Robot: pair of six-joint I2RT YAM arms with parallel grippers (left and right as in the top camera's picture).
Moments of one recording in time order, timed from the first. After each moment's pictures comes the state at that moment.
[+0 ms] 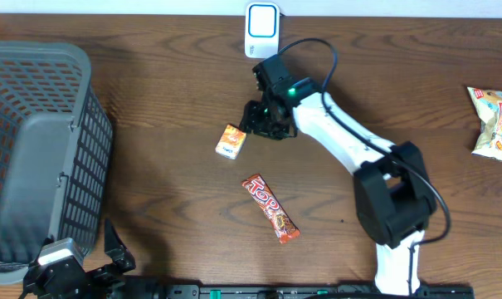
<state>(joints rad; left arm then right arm) -0.07 0.00 0.81 -1.09 -0.37 -0.14 0.55 2.09 1.61 -0.73 -0.30 0.71</state>
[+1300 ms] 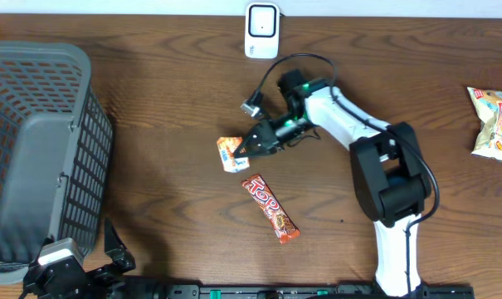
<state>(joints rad) -0.07 0.00 0.81 -1.09 -0.37 -0.14 0.43 2.21 1.59 -1.05 -1.33 -0.21</state>
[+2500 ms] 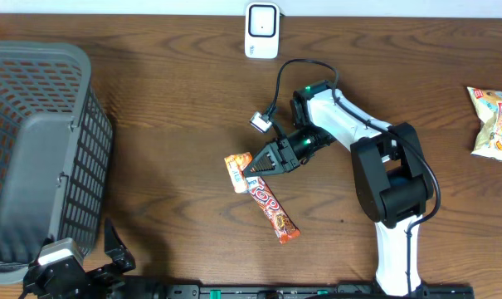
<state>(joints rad) -0.07 0.00 0.81 -1.09 -0.37 -0.14 0.42 2.20 1.56 -1.70 -1.46 -1.14</state>
